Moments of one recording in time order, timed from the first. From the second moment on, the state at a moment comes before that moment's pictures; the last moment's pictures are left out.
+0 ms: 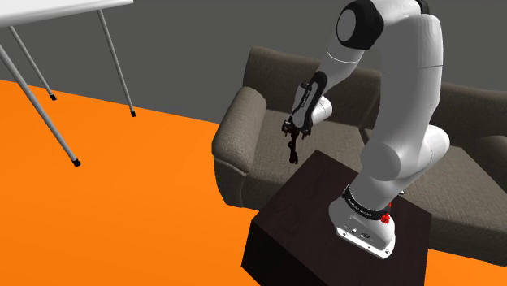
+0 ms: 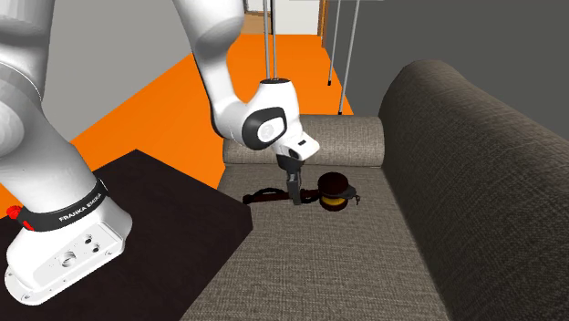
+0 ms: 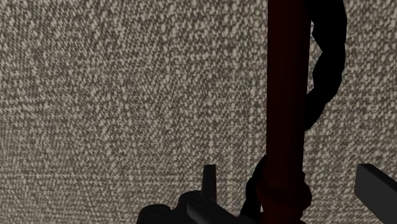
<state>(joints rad) -0.40 0.54 -0.24 -2.42 -0.34 3.08 0.81</state>
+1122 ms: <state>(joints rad) -0.40 0.53 -0.25 -2.43 -0.34 3.08 0.81</state>
